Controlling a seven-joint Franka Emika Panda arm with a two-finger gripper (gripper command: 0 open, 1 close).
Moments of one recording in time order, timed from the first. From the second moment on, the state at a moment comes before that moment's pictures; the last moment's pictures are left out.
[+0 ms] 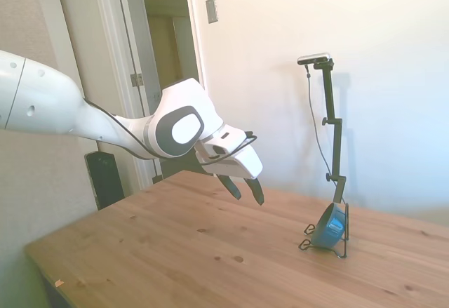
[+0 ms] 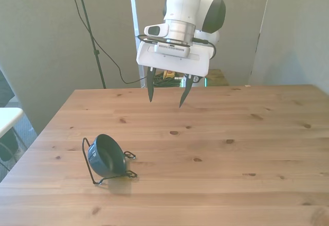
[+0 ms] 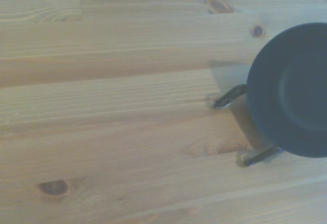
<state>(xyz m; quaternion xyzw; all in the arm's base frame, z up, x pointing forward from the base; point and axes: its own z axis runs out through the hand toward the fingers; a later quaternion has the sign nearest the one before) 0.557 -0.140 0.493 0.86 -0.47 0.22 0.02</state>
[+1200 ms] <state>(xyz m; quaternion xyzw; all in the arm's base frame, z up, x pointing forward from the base) 0.657 -0.250 0.461 0.79 -0.52 0.28 0.15</state>
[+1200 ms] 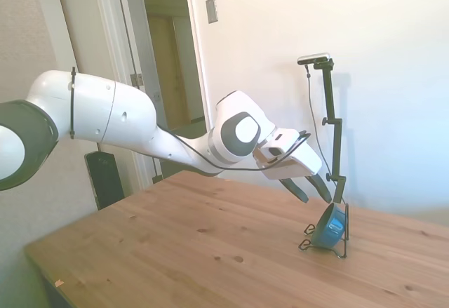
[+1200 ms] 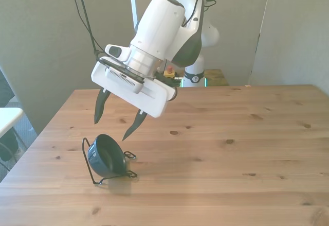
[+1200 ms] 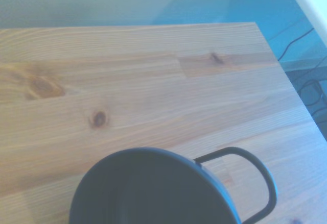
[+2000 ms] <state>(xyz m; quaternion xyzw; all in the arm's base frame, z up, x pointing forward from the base) 0.677 -0.263 0.438 0.78 -0.54 0.27 0.18</state>
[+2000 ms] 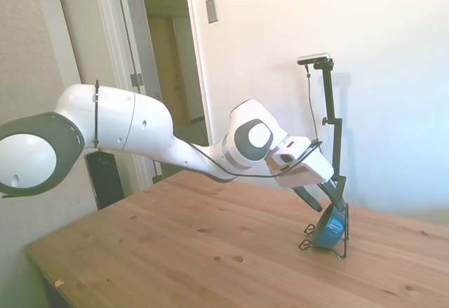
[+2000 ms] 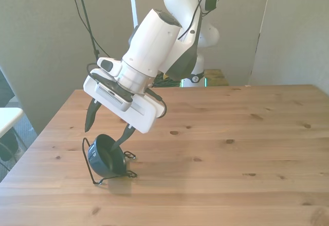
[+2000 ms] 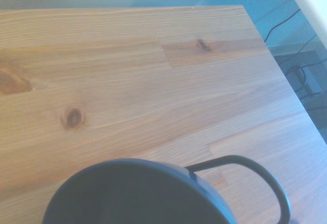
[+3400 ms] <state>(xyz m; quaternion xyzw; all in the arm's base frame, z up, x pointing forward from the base) 0.684 -0.264 0.426 0.77 -0.54 0.27 0.20</state>
